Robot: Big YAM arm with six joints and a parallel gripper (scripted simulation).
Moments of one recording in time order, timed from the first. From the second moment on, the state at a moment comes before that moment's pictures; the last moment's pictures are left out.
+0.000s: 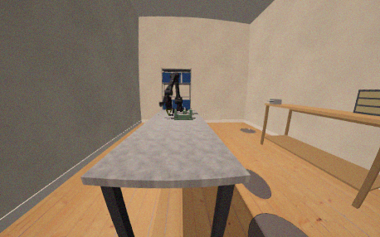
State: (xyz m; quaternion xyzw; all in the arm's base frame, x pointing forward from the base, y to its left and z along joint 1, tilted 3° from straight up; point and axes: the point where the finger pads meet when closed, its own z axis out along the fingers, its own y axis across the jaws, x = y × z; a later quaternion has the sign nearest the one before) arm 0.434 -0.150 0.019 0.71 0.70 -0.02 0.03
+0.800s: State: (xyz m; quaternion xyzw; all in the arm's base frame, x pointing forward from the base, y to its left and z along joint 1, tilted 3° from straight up) arm 0.438 -0.150 0.020 0.72 0.70 -0.02 0.02
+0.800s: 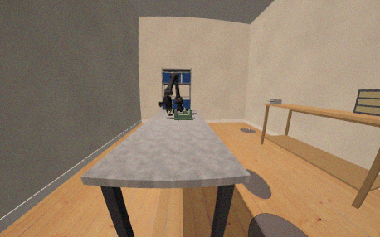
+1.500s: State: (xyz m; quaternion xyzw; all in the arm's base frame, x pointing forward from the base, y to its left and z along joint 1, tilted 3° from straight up) arm 0.444 -0.150 0.022 0.72 0.70 -0.03 0.01
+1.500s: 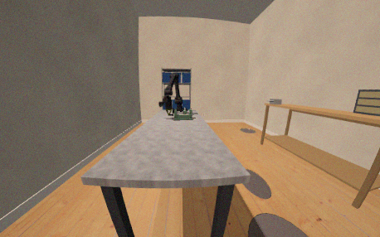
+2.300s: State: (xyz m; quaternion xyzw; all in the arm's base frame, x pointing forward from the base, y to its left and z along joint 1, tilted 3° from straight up) arm 0.453 -0.150 0.028 0.72 0.70 -0.04 -0.01
